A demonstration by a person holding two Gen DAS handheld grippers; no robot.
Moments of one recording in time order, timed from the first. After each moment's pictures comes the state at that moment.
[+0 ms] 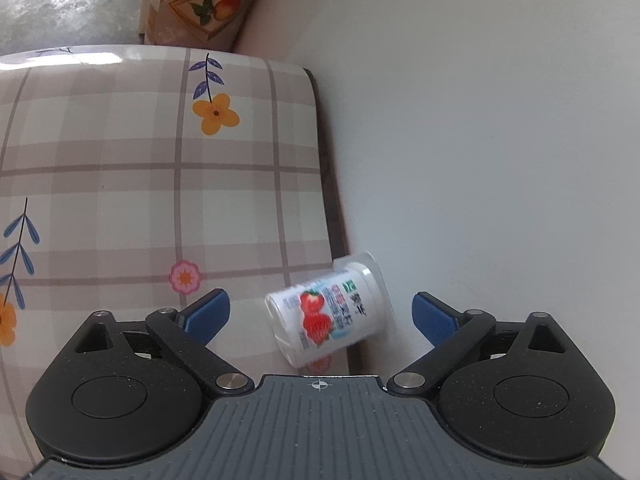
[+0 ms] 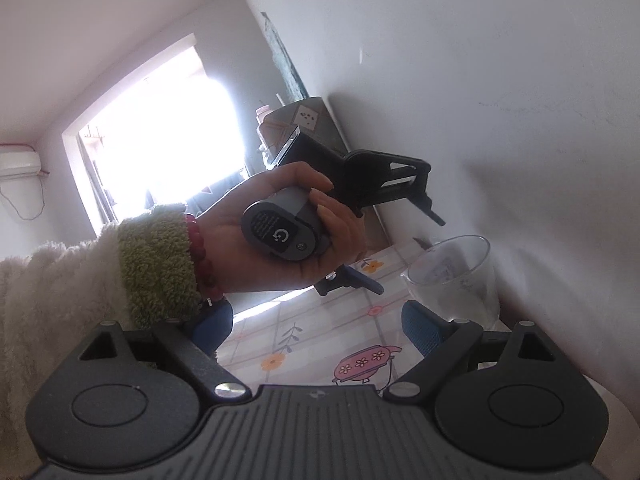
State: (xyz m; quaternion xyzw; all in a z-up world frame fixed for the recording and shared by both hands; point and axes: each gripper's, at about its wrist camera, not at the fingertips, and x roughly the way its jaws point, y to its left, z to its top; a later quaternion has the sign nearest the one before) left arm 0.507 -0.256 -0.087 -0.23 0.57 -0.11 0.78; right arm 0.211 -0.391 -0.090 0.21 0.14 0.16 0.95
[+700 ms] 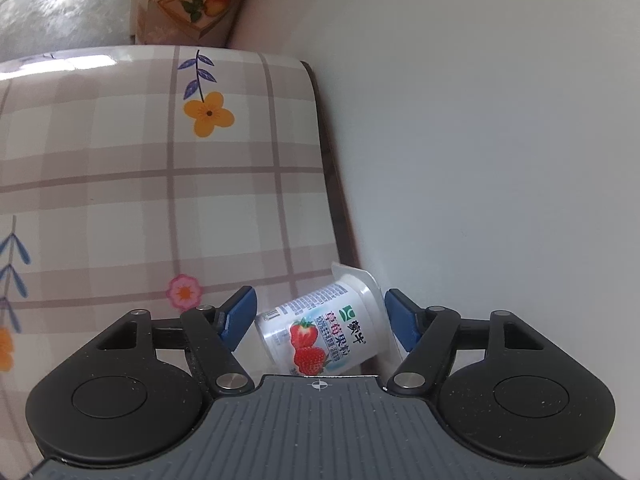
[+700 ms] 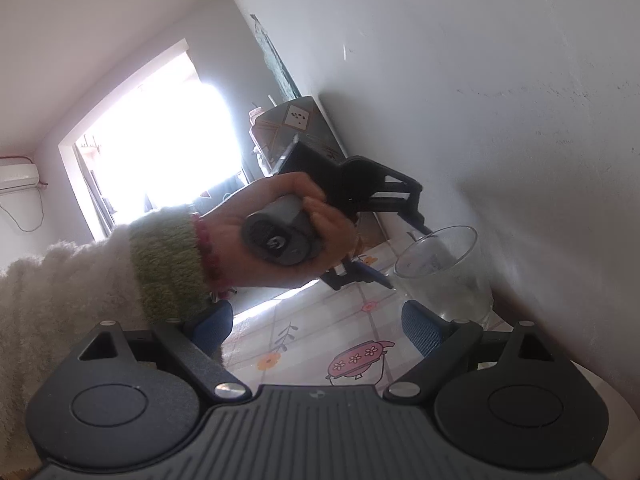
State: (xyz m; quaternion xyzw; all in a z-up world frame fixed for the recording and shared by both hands) left arm 0.517 -0.261 -0.102 -0.21 0.58 -0.12 0.78; right arm 0.222 -0.394 -0.094 0.22 0.15 0.16 0.95
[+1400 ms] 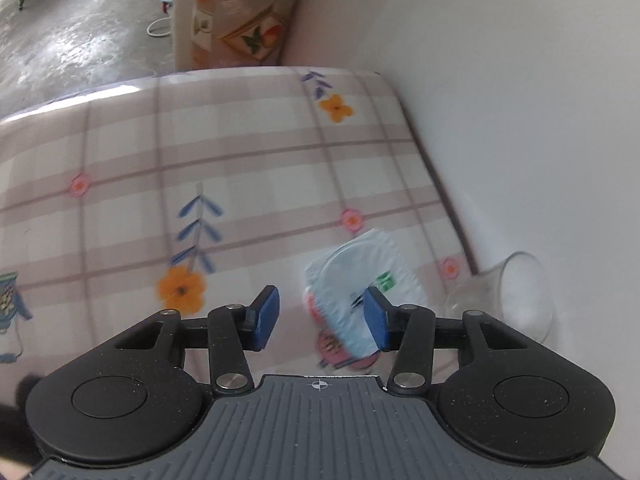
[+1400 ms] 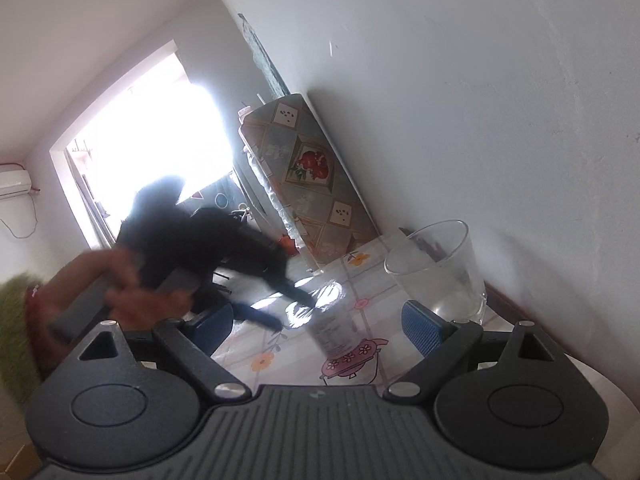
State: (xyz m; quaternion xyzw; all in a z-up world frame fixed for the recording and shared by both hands) left arm 0.432 -0.169 -0.074 -0.11 0.56 -0.11 0.82; right arm 0.227 -0.394 -0.096 0.24 0.16 0.15 0.95
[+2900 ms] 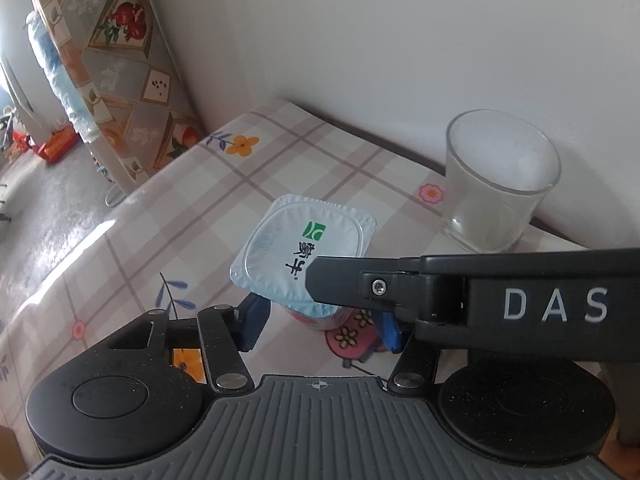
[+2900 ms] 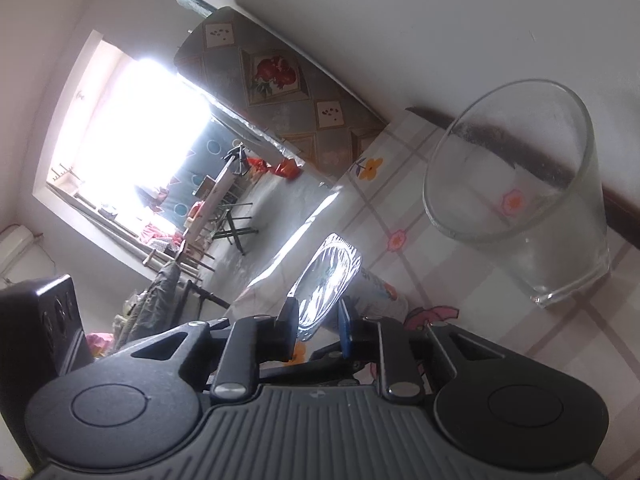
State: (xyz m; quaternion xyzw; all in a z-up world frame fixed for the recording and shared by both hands) left arm 0.377 -0.231 -0.107 0.17 0.41 -0.21 0.87; right arm 0.363 -0.378 -0.133 0.39 0.32 0.19 0.84
